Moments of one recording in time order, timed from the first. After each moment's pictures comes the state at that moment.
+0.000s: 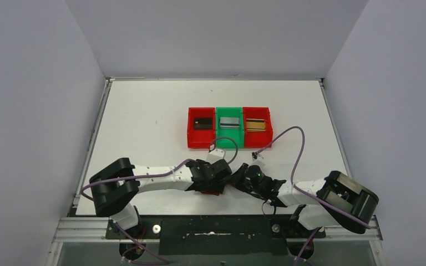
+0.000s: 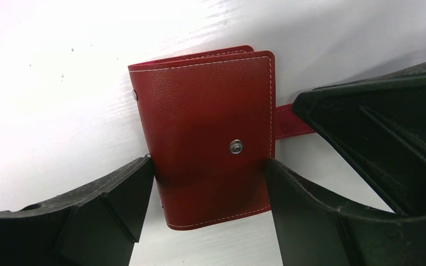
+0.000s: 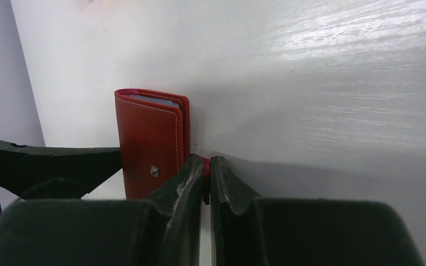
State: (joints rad) left arm -1.16 1.61 0.90 -0.44 -0.39 -0.79; right arm 0.90 1.33 0.24 0.44 0.15 1.19
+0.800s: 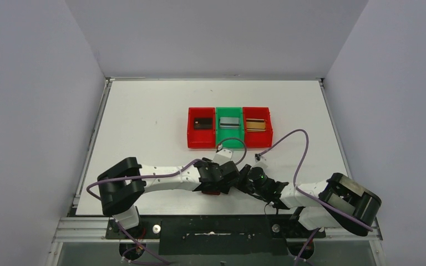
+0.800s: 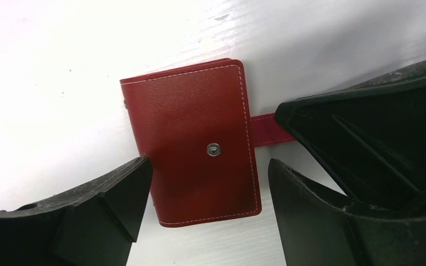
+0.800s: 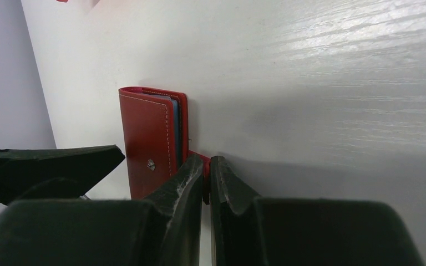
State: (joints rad) left arm -1.22 1.68 1.03 -0.53 -0.49 -0.78; right arm 0.89 1.30 0.19 0.48 0.14 1.22
